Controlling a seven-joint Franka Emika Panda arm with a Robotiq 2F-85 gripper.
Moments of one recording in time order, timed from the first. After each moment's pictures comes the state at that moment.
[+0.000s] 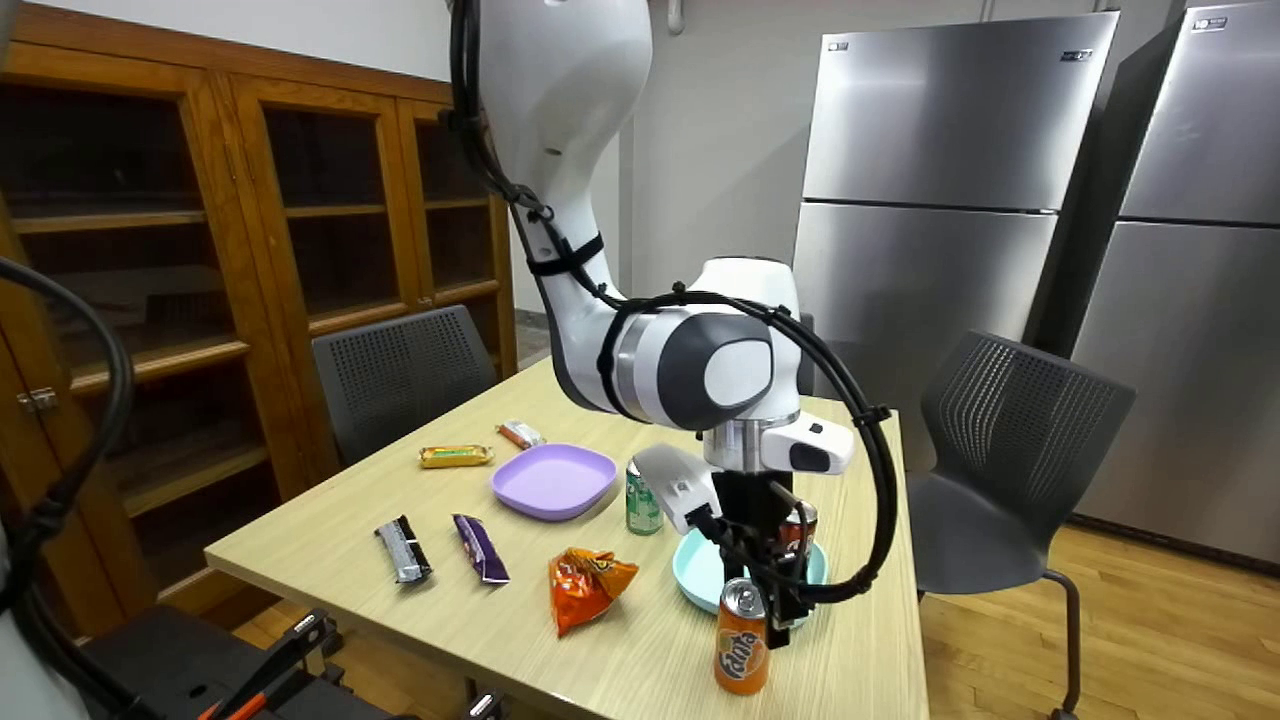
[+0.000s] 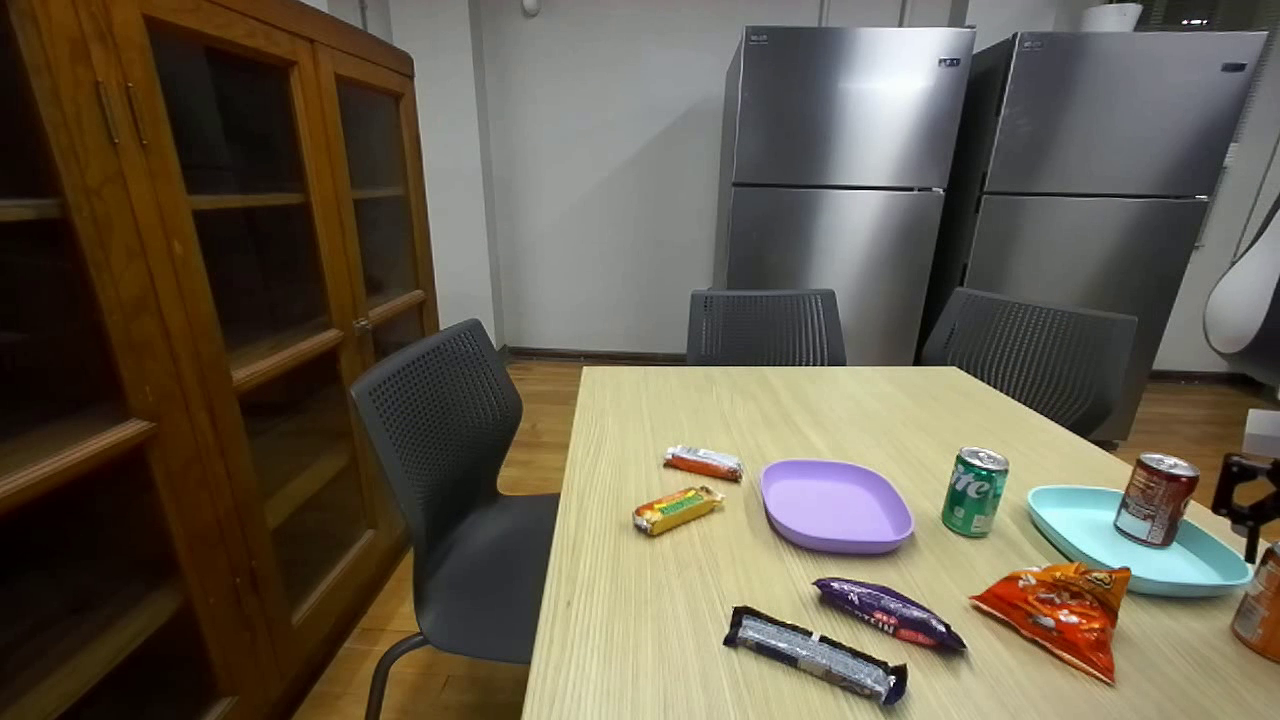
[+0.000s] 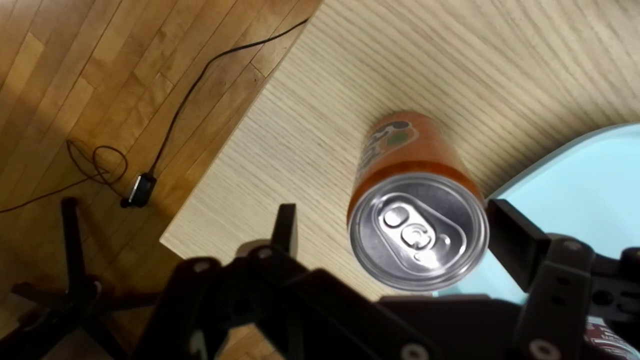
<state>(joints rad) -0.14 0.46 -0.40 -2.38 -0.04 2.79 0.37</state>
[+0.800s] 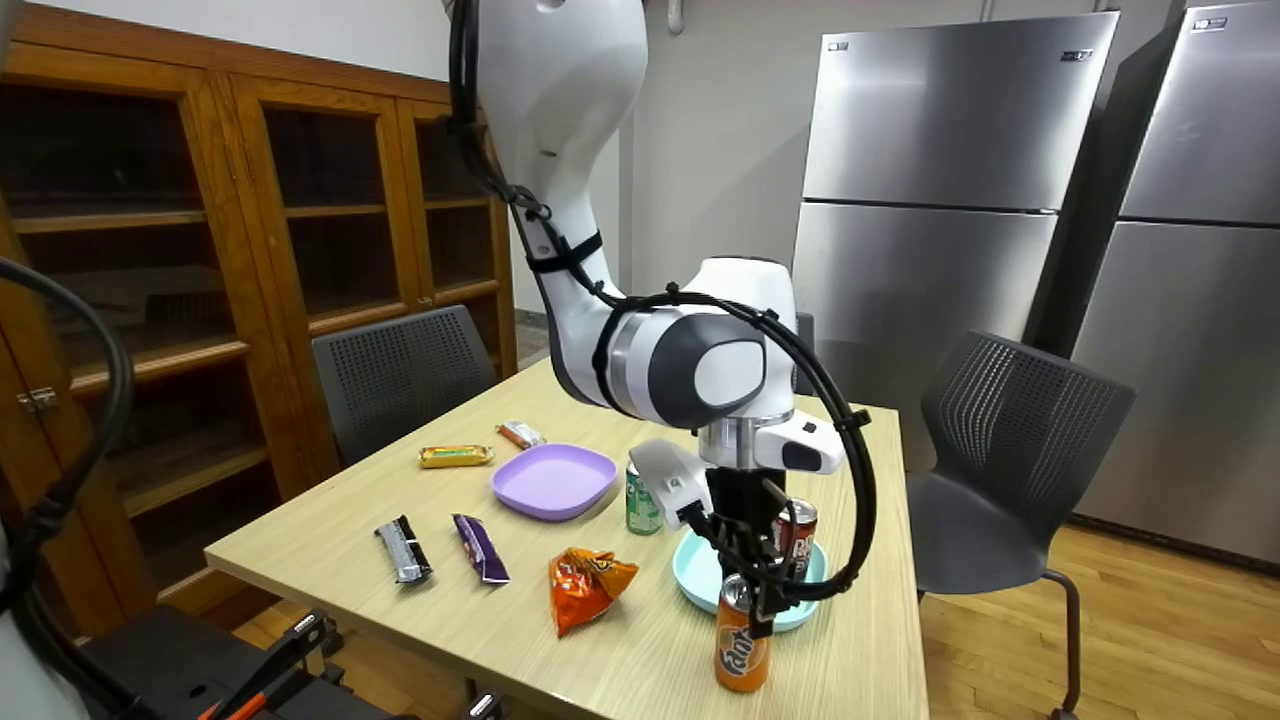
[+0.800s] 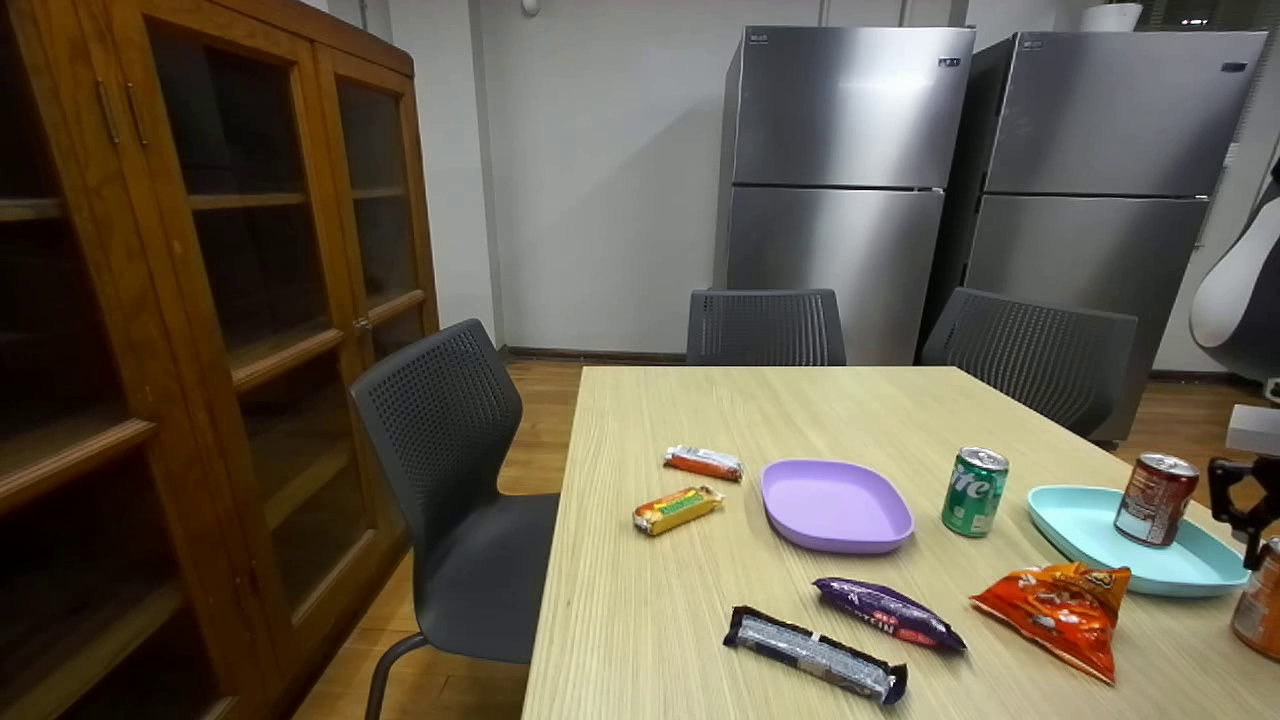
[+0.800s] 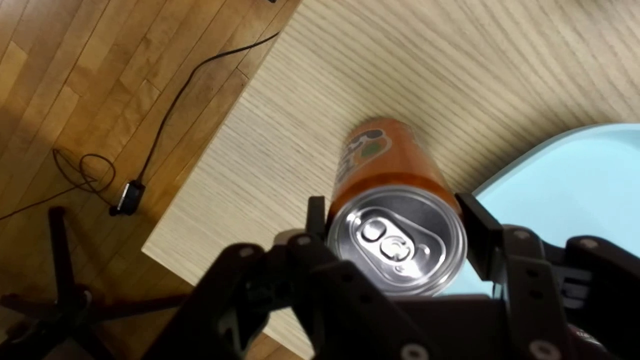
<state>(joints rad) -0.14 0.46 -0.38 -2.38 0.01 2.79 0.35</state>
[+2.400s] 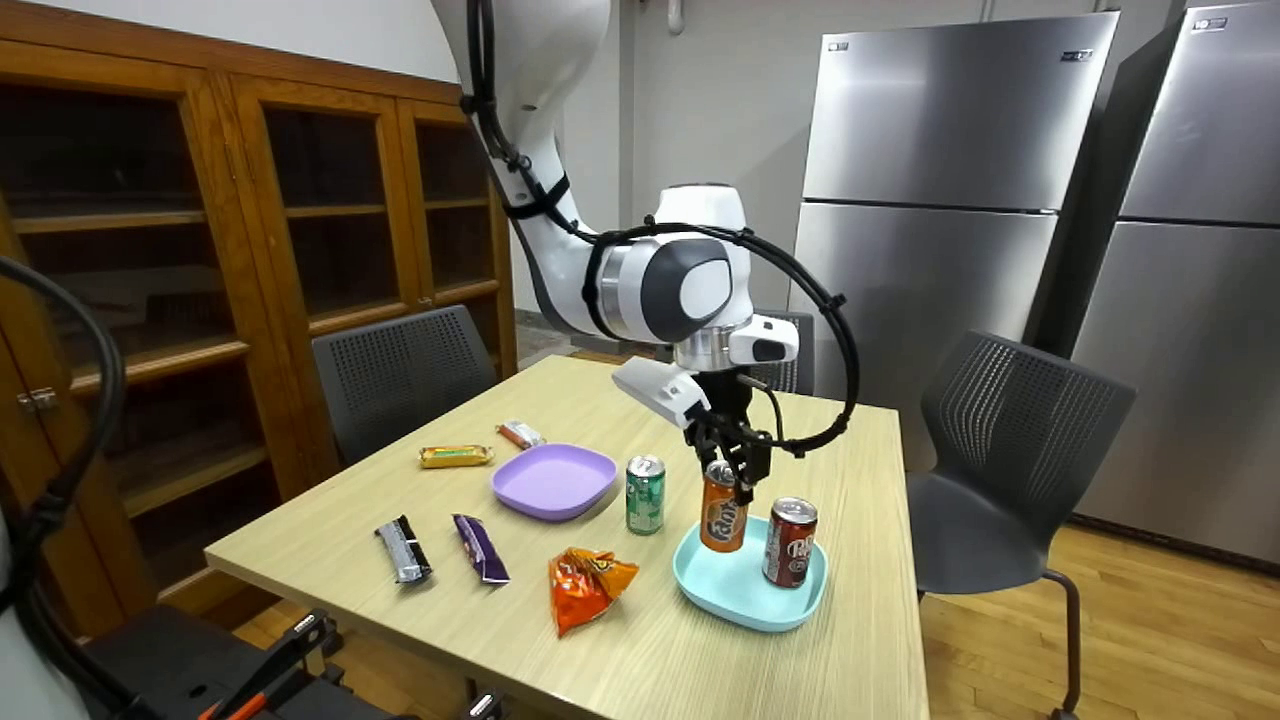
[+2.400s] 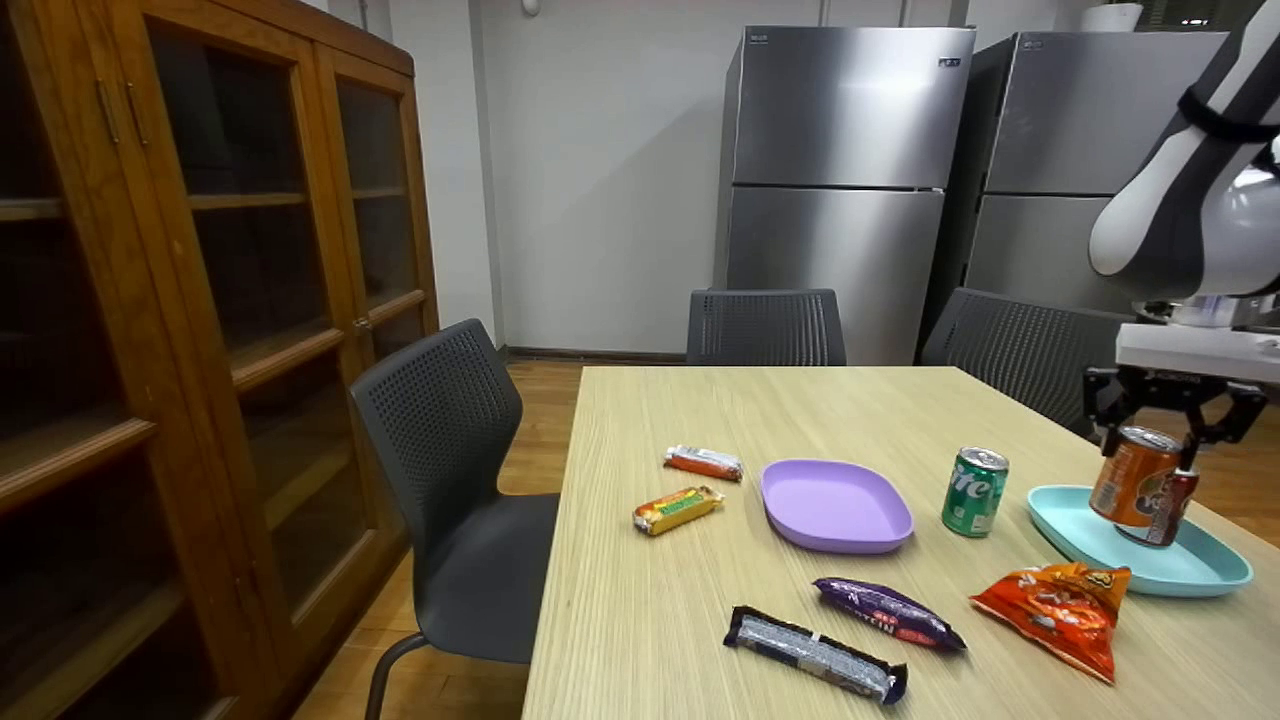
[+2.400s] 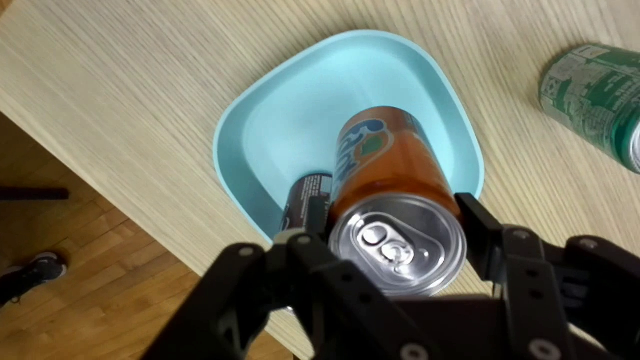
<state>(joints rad) -0.10 0.41 -0.27 -2.25 -0.04 2.79 0.27</state>
